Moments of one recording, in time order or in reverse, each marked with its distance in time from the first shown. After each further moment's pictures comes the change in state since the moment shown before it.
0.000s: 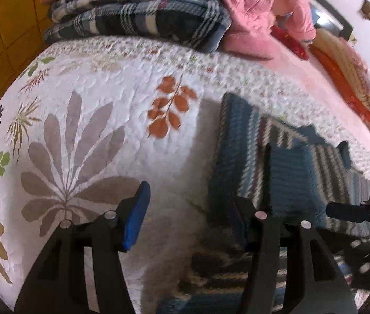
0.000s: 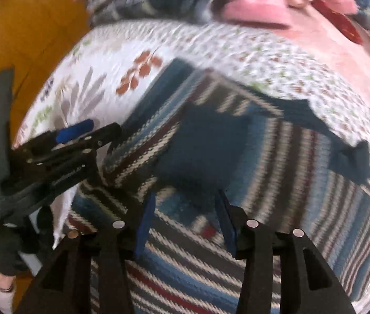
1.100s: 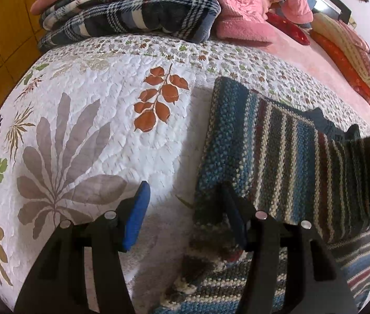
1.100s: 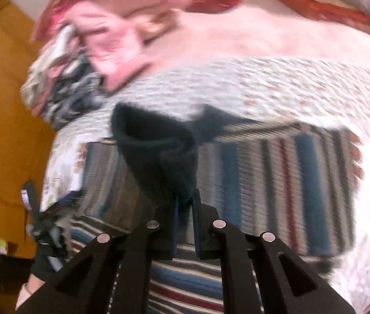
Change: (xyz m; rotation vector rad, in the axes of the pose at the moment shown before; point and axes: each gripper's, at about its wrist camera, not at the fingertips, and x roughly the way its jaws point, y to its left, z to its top) left arm 0.013 -0.020 -0.007 0.063 -0.009 0.052; right arm -0.110 -0.222 -0.112 0.538 -0.235 0.073
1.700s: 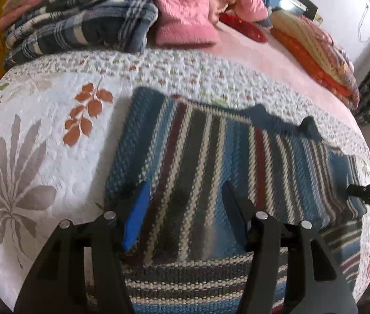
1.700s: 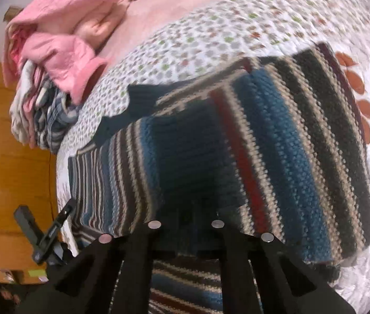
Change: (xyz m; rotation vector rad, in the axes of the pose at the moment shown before) left arm -0.007 -0.061 -0.005 0.089 -0.019 -0.182; right arm 0.039 -0.080 -0.010 0.220 0.096 0.127
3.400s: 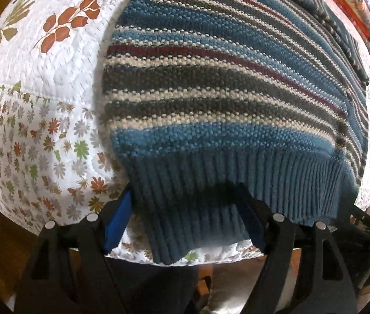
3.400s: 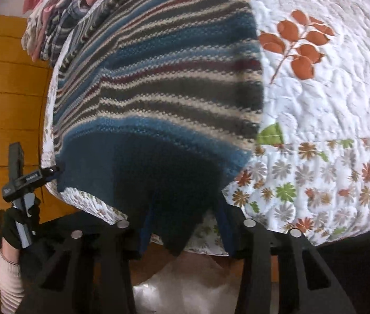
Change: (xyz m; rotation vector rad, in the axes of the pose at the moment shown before) left arm -0.117 0.013 -0.264 -0.160 0.515 0.063; right arm -0.077 -0.064 -0.335 -0.058 0.208 -0.056
